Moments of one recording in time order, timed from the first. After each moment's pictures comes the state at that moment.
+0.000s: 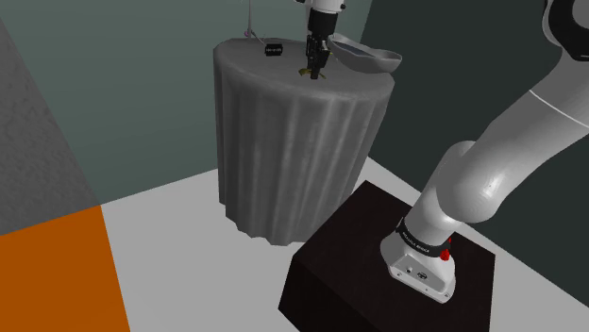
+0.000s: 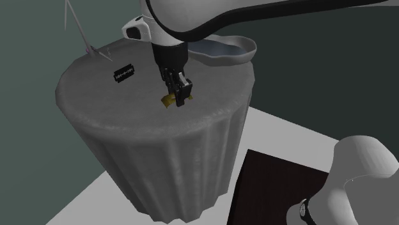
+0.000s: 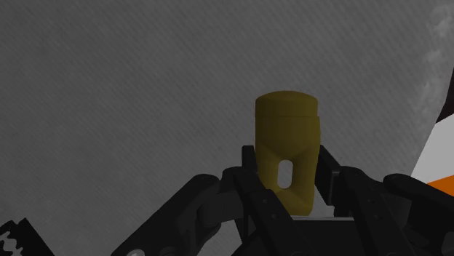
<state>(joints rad) 0.12 -0.23 -0.16 -1.98 -0.09 1.78 -0.97</state>
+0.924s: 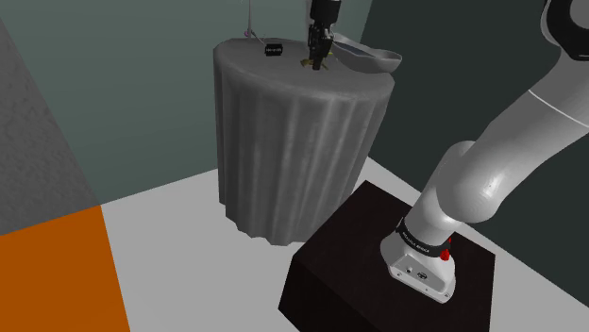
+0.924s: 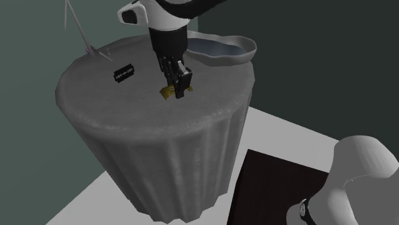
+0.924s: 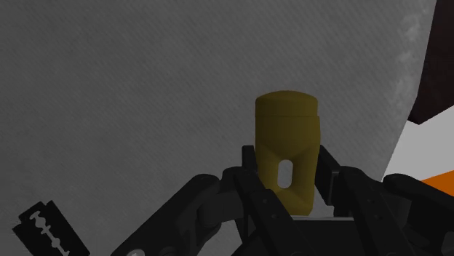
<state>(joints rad) 0.12 -0.23 -0.16 -1.90 -0.08 1.70 -0.97</state>
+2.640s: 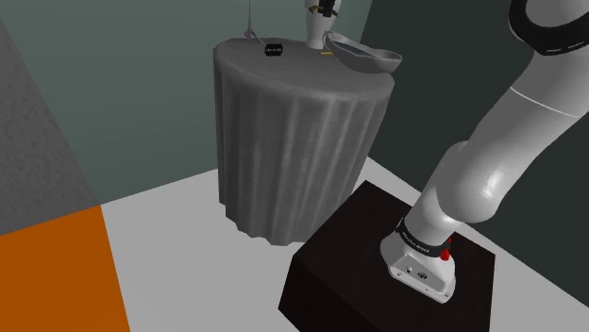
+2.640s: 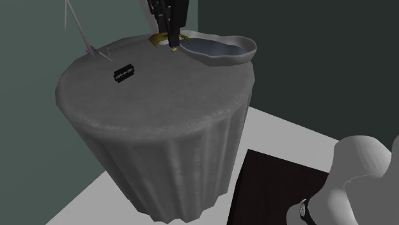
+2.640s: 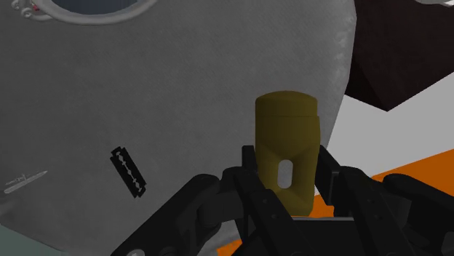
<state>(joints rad) 0.12 -0.09 -0.17 -1.39 -0.06 1.33 -1.01</state>
